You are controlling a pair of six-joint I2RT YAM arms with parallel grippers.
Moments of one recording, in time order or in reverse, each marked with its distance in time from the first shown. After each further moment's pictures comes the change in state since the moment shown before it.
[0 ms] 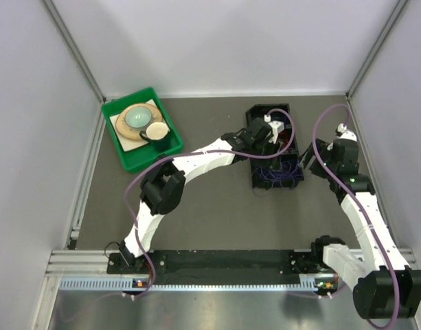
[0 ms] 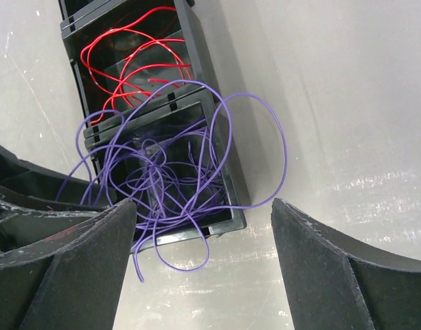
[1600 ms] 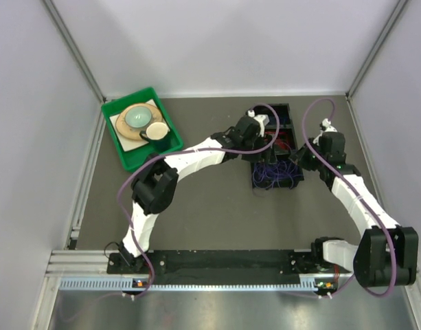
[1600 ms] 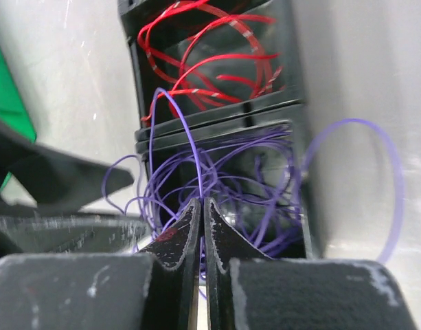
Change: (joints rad) left arm 0.059 -0.073 -0.132 0.111 -0.058 -0.105; right arm 0.025 0.233 -0.020 0.242 -0.209 0.076
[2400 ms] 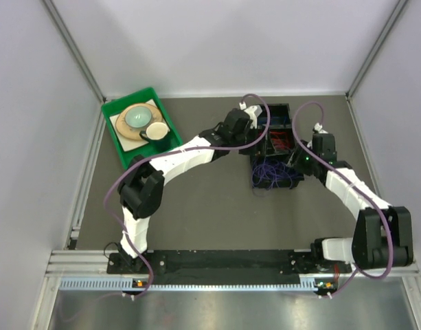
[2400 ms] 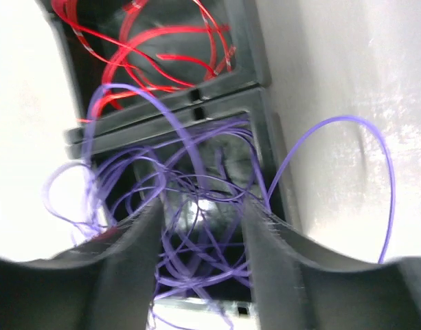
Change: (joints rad) left arm 0.039 -0.121 -0.093 0.098 0.068 -0.071; right arm 0.043 0.148 0.001 0.000 0.085 -0.014
